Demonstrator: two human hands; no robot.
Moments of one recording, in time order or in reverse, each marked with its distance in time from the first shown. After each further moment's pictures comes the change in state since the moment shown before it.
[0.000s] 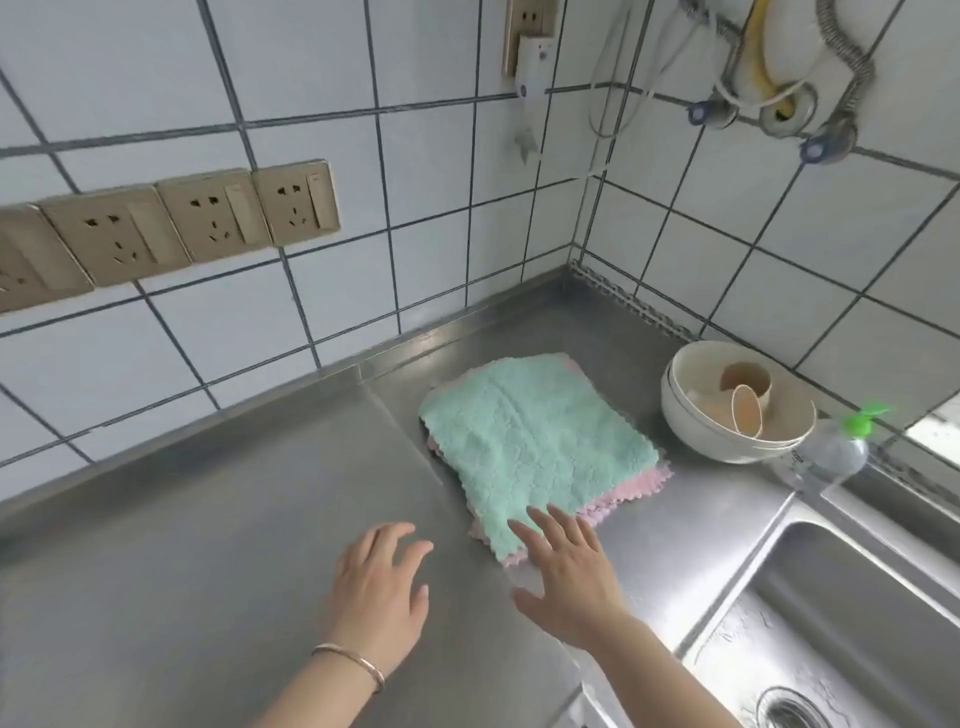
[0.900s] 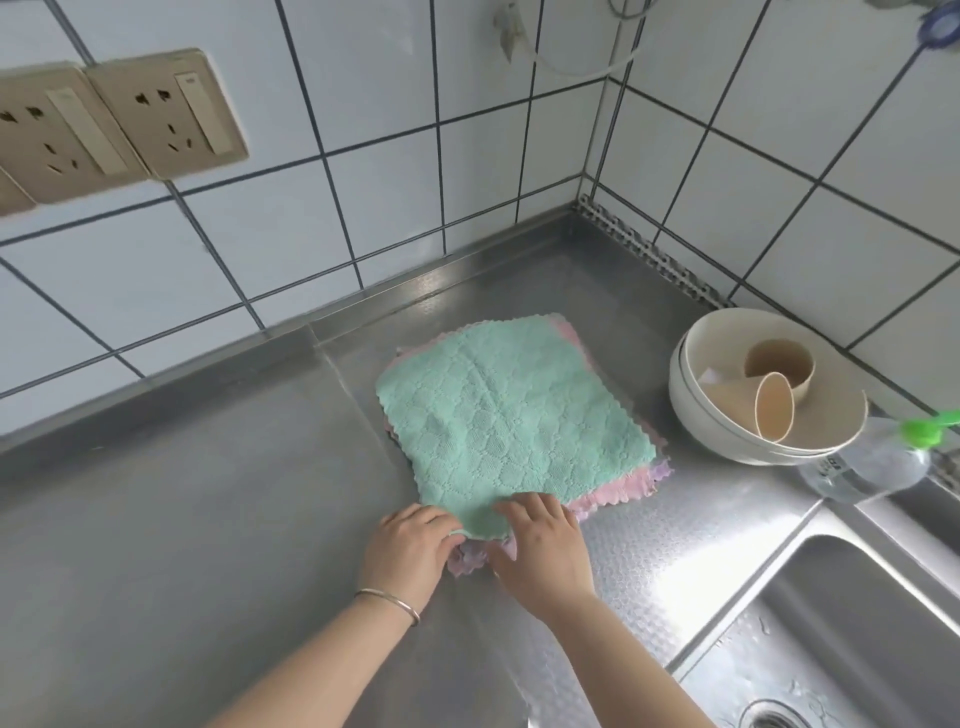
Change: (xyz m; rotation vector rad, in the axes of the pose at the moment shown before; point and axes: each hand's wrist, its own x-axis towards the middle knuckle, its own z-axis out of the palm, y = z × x) left_hand 0.085 0.052 0.099 -0.095 -0.164 -0.033; right_hand 0.060 0.066 0.035 0.201 0.131 0.016
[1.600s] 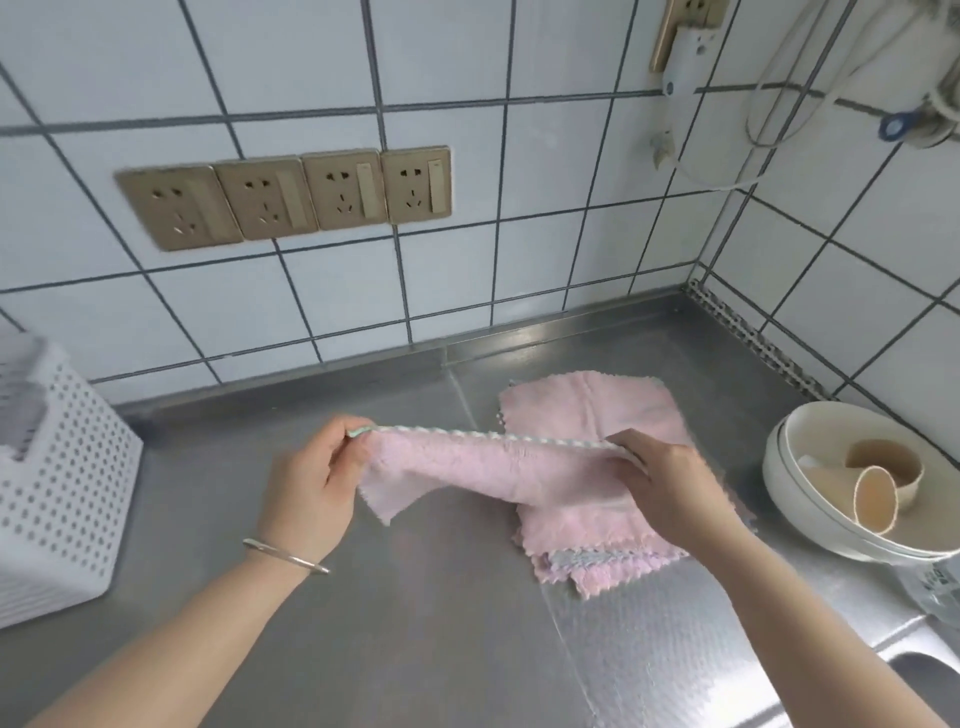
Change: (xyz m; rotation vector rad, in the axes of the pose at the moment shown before) left_hand -0.081 -0.031 -0.205 -0.392 0.582 -0.343; right_hand 0.026 -0.055 -0.157 0.121 -0.013 -0.079
